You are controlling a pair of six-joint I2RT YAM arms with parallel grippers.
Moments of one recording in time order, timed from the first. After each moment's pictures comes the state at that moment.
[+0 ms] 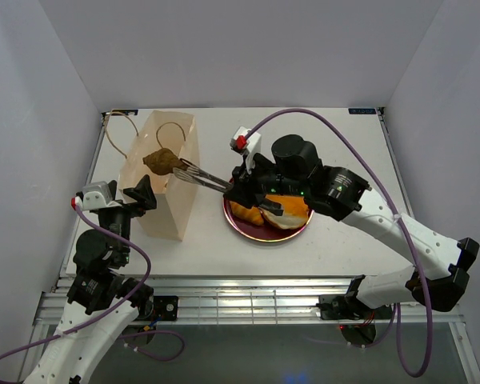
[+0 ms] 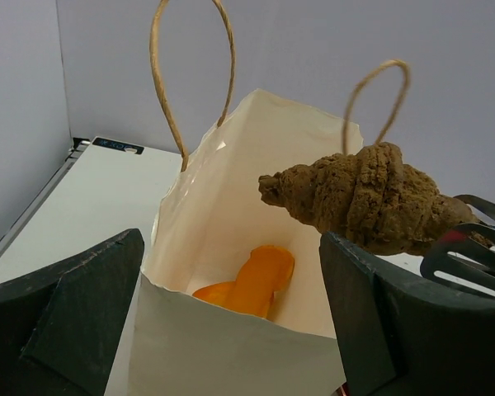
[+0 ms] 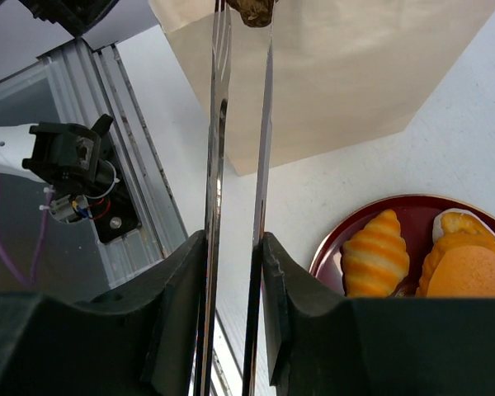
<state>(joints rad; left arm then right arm) -0.47 0.31 0.61 -0.07 -0.51 -0.12 1.02 1.31 1.51 -0.57 -0.21 0.06</state>
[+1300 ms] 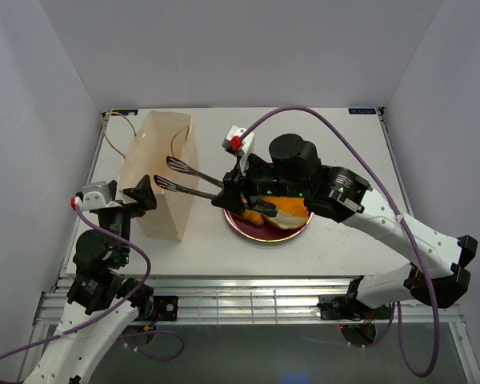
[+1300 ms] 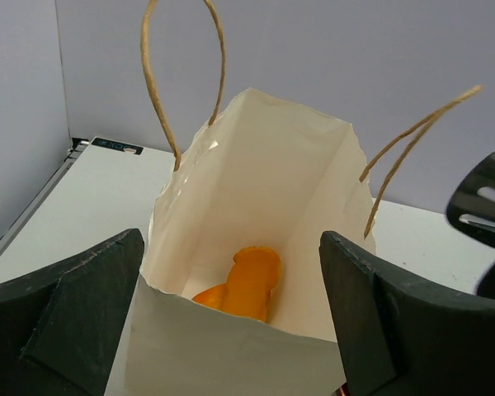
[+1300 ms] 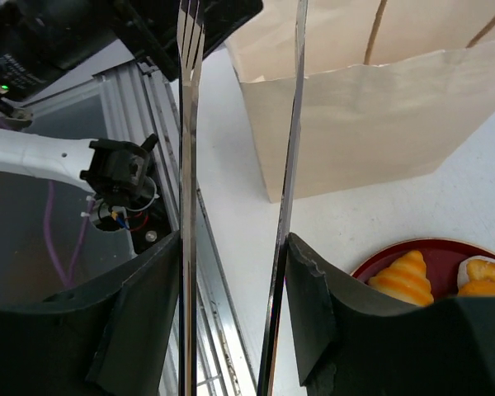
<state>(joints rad) -0.47 0.30 0.61 -0.07 -0.51 -0.12 1.09 1.35 1.61 -0.58 -0.22 0.07</state>
